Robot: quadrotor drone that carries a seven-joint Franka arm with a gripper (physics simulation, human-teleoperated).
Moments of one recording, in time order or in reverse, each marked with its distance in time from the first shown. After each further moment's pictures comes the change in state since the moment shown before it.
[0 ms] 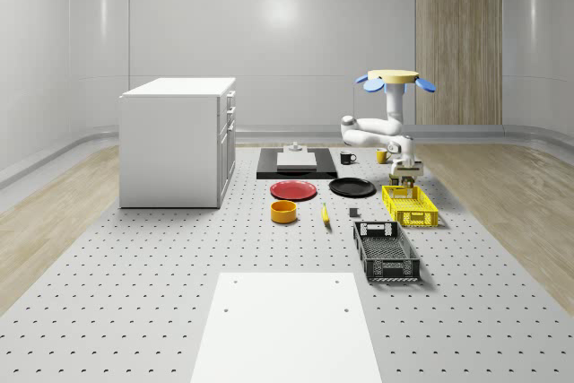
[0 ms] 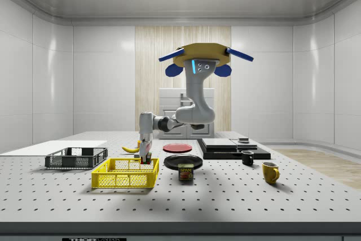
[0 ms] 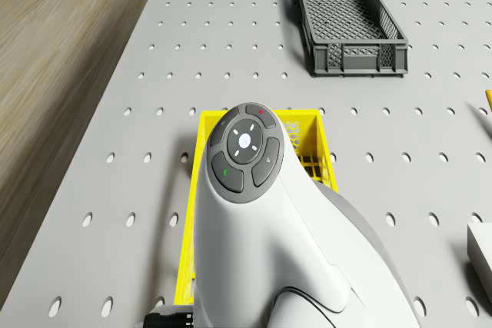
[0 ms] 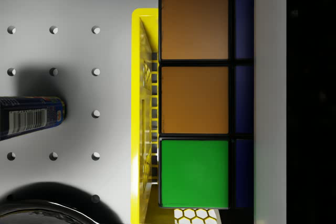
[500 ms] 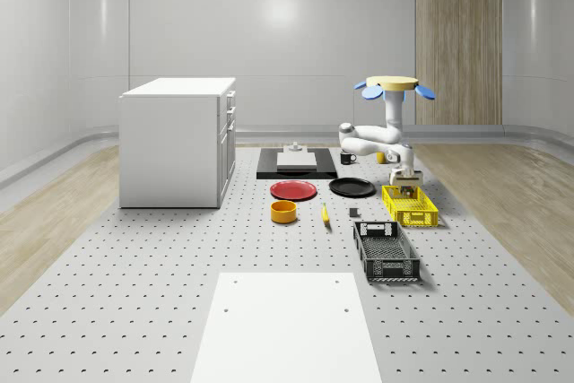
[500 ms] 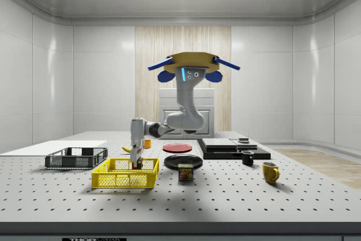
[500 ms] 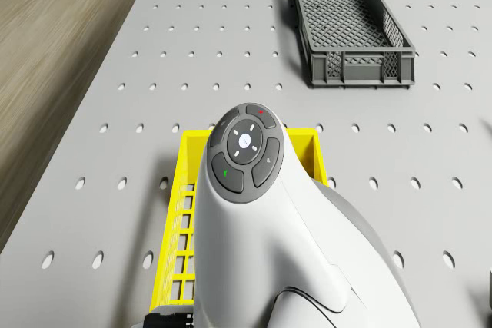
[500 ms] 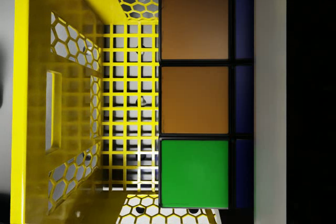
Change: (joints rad) arm -0.002 -0.009 0.001 0.000 0.004 0.008 0.002
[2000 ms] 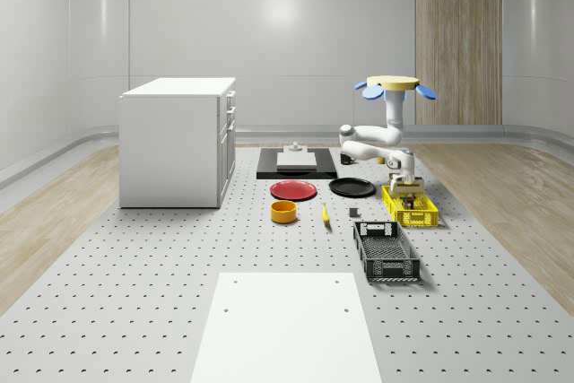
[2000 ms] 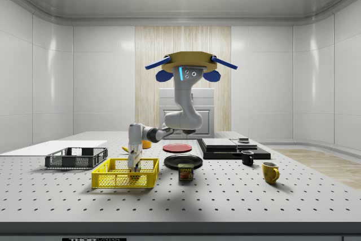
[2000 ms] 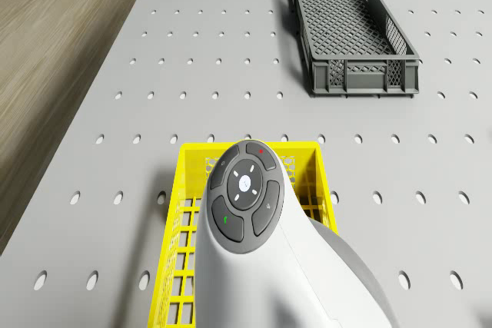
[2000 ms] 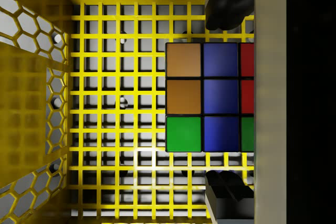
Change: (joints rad) arm -0.013 0.002 -0.114 0.027 -0.109 0.037 -0.003
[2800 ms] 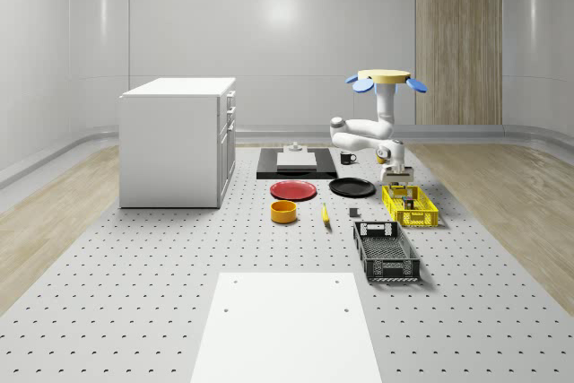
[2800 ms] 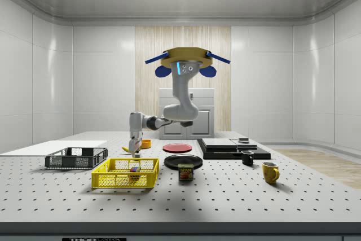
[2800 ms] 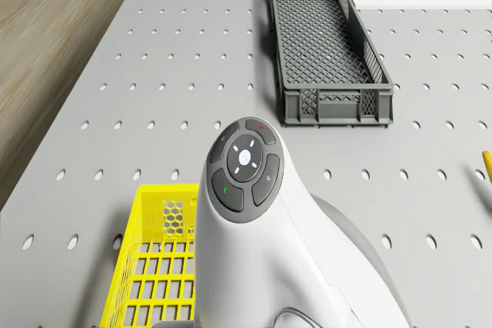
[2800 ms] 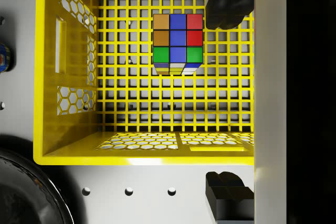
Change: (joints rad) arm 0.008 -0.002 0.062 -0.016 0.059 -0.020 0.002
